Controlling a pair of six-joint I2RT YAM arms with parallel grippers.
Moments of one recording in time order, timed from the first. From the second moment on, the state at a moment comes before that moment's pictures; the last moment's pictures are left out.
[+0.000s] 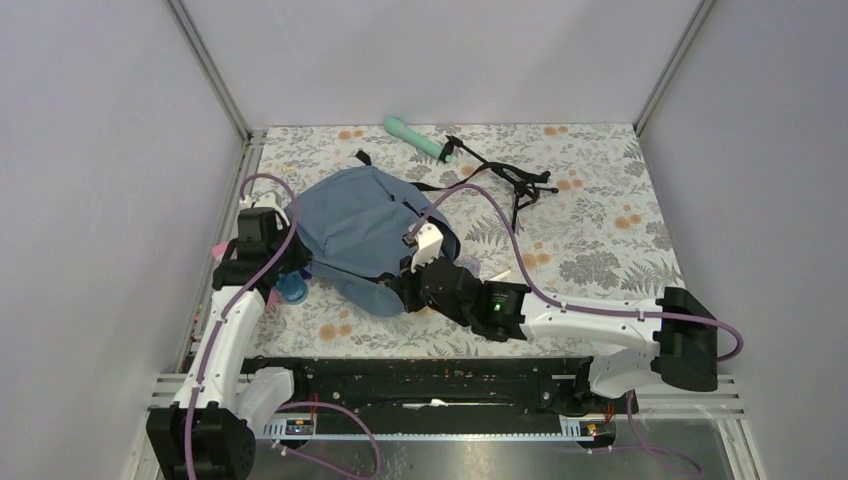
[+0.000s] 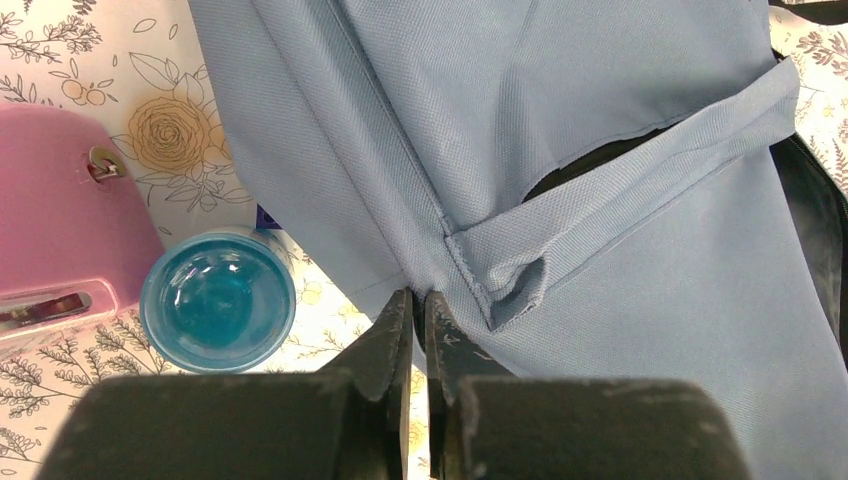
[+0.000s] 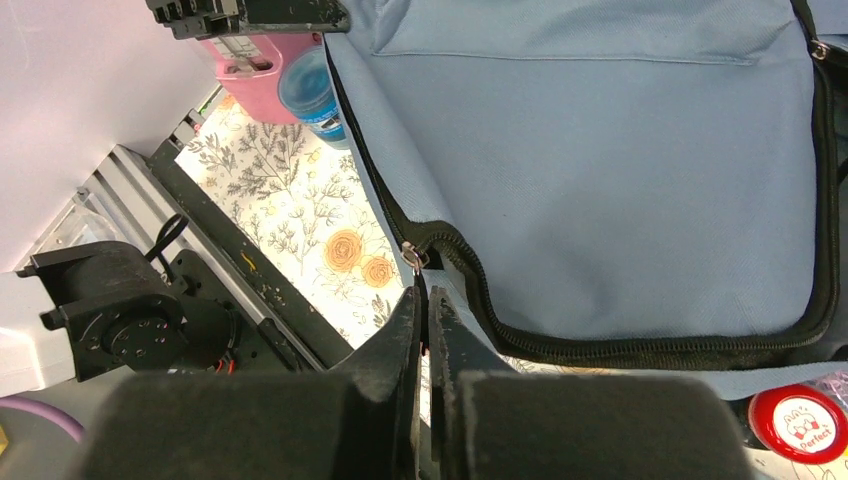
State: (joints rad) left arm 0.02 0.93 0.77 -0.60 0.06 -0.39; right arm 1.26 1.39 0.98 0.01 0.37 0.50
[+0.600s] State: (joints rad) left arm -0.08 0.82 0.80 -0.51 0.08 -0.24; right arm 1.26 1.39 0.99 -0.01 0.34 0.53
